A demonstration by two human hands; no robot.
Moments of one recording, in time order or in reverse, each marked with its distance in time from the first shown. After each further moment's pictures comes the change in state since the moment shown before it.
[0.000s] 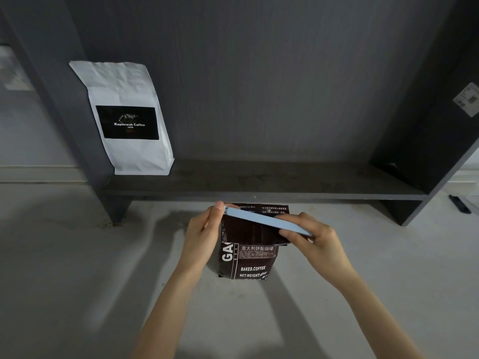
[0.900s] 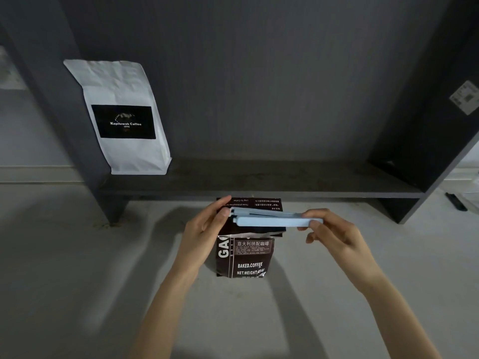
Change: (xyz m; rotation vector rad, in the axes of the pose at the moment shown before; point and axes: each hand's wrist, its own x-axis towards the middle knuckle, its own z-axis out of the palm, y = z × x) left_hand -0.001 -0.003 -0.003 -0.065 -0.106 0.042; right_hand -0.009 0.003 -0.029 0.215 0.026 0.136
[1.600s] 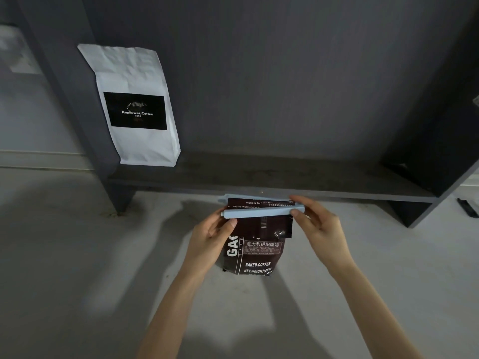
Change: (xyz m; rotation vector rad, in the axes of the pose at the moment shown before) left_hand -0.005 -0.023 -0.005 -0.078 0.000 -0.056; right_hand 0.030 0.013 0.039 -0.078 0.119 0.019
